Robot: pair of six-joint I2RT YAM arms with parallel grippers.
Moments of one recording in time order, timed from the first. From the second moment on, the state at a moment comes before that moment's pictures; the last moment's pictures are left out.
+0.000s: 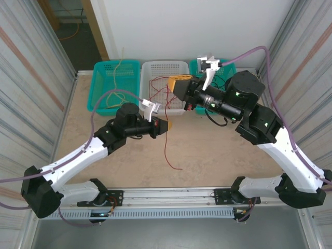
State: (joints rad) left arm -0.75 1.16 0.92 -0.11 0.45 -0.50; right arm 0.91 1.19 1.71 -0.45 -0.10 0.42
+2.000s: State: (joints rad) left arm -0.39 1.65 1.78 -0.31 0.19 -0.58; right arm 0.48 0.85 1.16 -0.80 0.03 0.72
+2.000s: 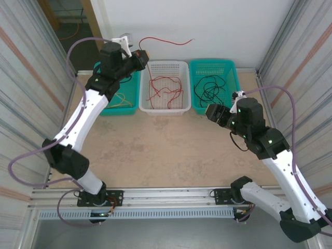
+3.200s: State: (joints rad) left arm -0.39 1.35 1.43 -0.34 0.17 -0.48; right arm 0.48 0.88 1.21 -0.85 0.11 0.58
